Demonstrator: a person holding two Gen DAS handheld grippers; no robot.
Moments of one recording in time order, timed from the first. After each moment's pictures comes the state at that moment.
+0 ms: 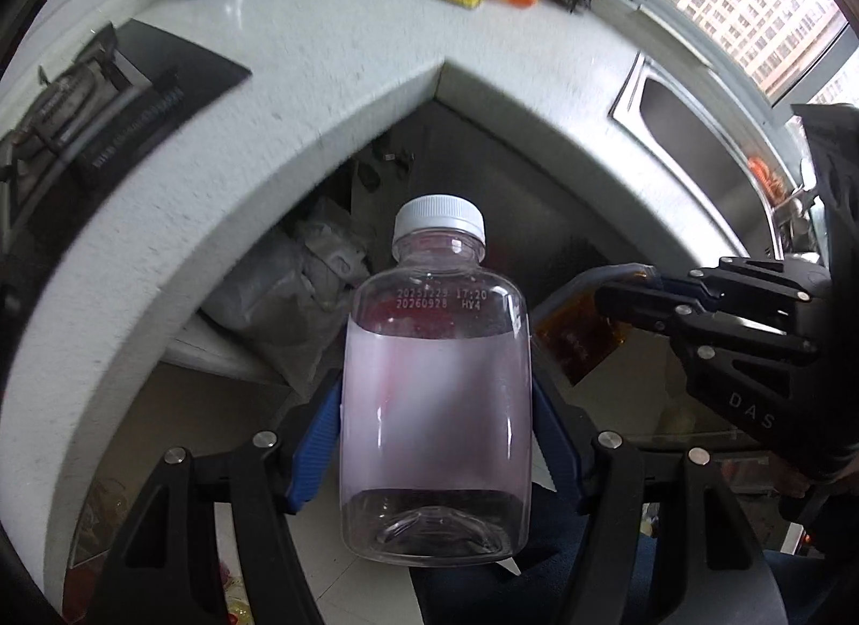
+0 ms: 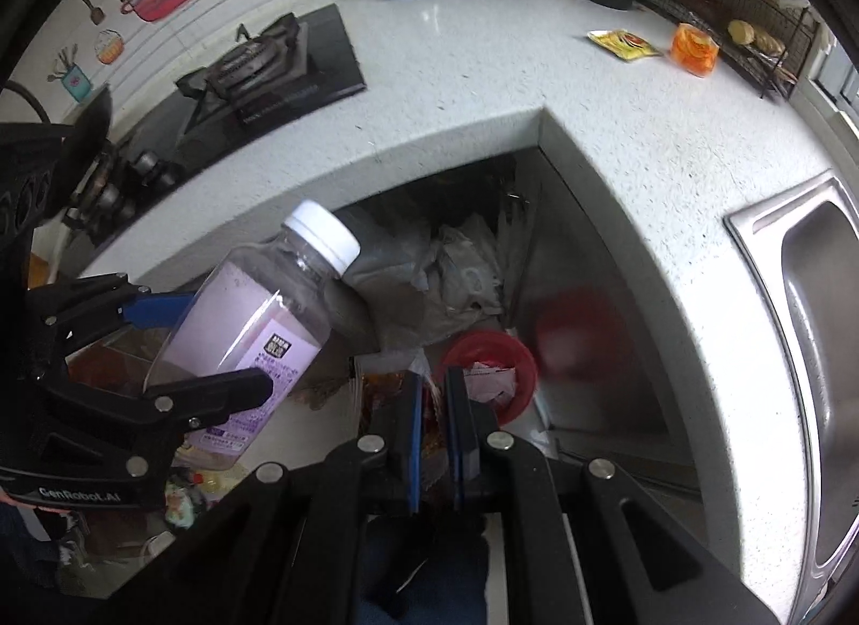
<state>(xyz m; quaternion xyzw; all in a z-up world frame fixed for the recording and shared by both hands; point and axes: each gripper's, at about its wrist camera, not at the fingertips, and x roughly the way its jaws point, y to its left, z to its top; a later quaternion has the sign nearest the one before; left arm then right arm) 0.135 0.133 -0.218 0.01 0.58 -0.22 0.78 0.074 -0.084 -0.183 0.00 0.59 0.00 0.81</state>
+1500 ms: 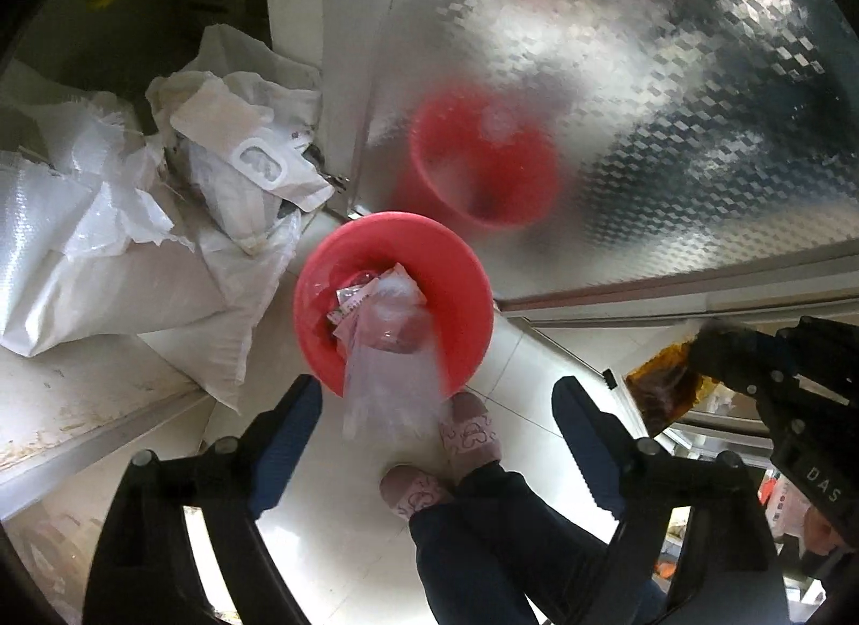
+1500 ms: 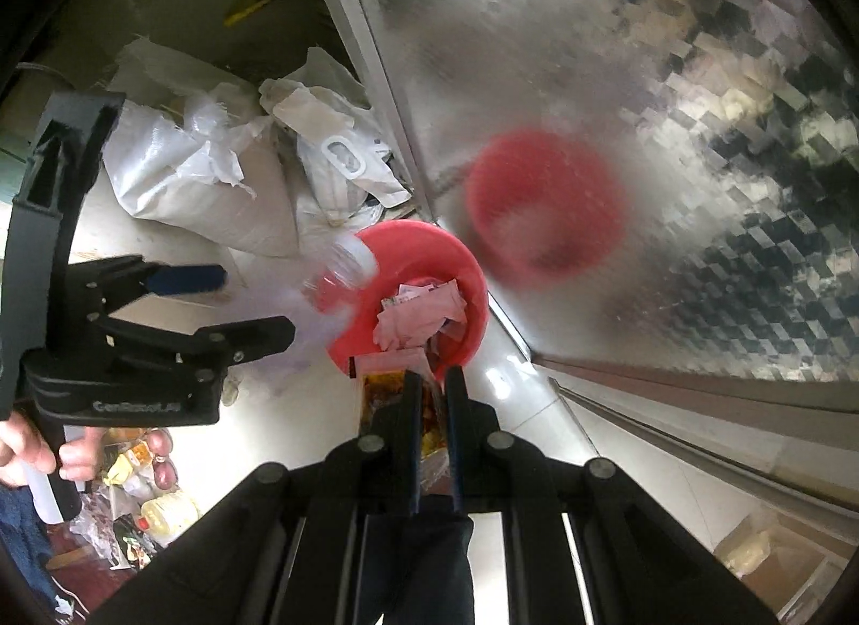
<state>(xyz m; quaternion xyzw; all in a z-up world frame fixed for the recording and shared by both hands) 0.234 0.060 -0.560 0.03 0.67 -0.25 0.70 0.084 -0.199 -0.487 0.08 0.66 -0.11 0.73</state>
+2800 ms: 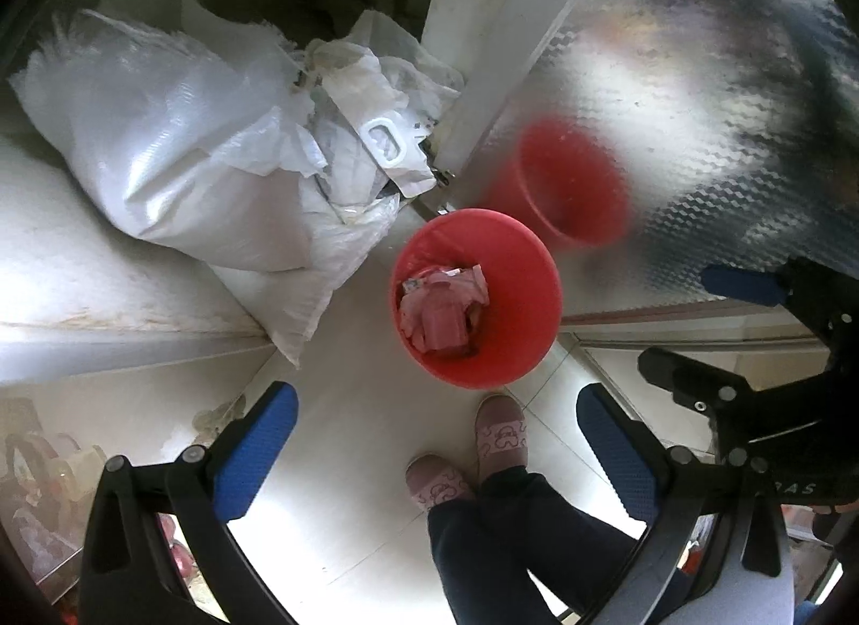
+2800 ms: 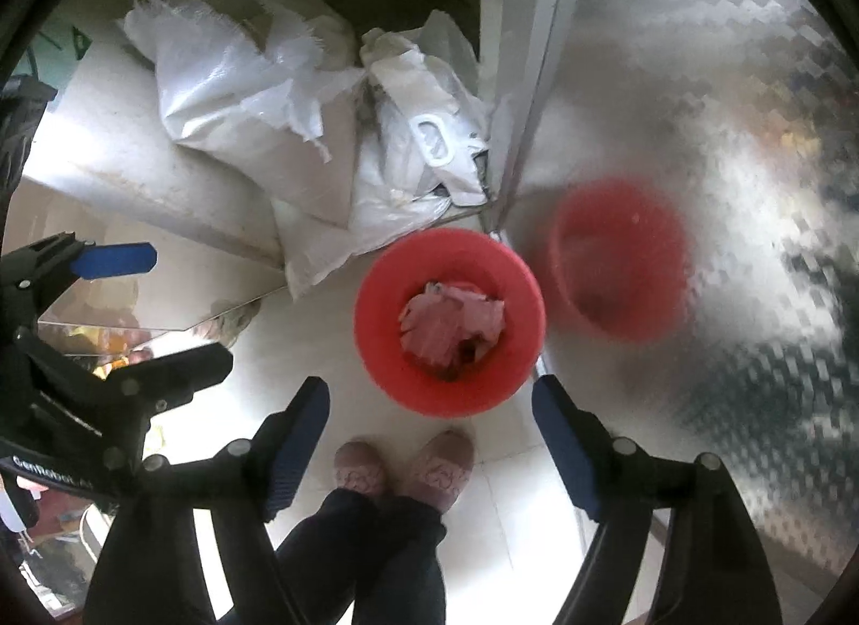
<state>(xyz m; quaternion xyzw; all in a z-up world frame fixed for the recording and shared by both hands) 0.208 0.132 -0.530 0.00 0.66 -0.15 0.74 0.118 -0.152 -0.511 -0.02 0.70 -0.01 0.72</state>
